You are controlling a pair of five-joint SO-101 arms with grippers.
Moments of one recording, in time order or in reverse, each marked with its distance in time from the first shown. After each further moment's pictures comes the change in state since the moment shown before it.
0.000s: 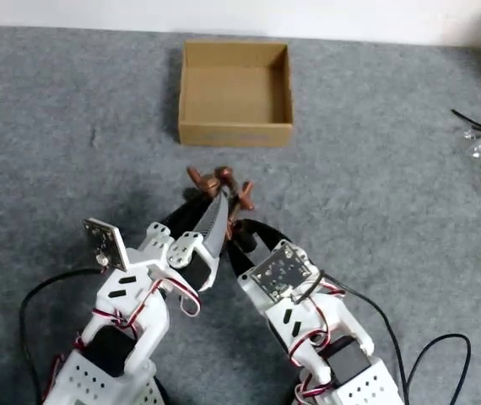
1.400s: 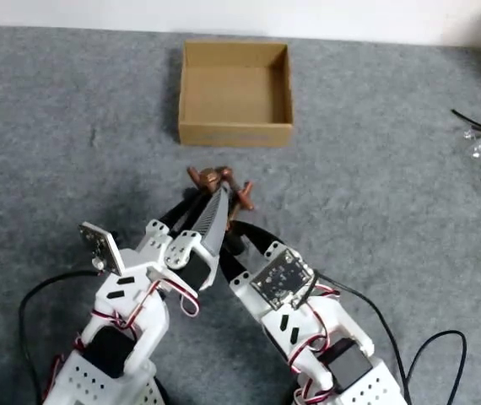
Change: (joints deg) left arm 0.8 -0.1 0.0 -3.3 0.2; right arm -4.4 0.1 -4.0 0.1 -2.2
